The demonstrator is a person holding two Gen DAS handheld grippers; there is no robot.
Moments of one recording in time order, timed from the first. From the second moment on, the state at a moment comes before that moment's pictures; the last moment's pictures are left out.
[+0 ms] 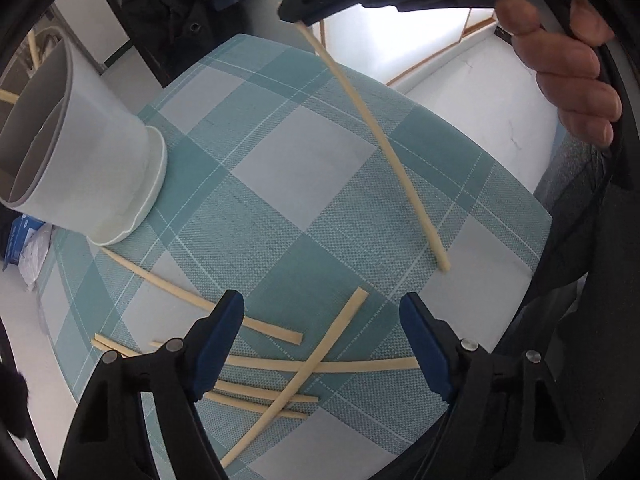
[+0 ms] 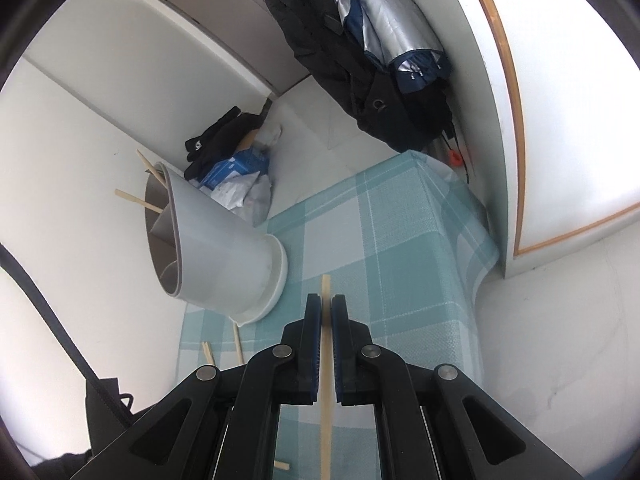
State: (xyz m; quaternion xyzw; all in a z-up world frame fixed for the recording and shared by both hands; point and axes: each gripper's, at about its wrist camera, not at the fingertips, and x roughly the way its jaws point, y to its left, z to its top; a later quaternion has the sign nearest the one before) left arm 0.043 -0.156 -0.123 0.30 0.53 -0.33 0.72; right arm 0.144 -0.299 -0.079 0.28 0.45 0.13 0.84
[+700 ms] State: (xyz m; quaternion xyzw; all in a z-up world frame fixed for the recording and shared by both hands) left arm 0.033 -0.156 -0.133 0.27 0.56 -0.38 0.69; right arm 0.143 -0.301 -0.078 0.28 0.46 0.13 0.84
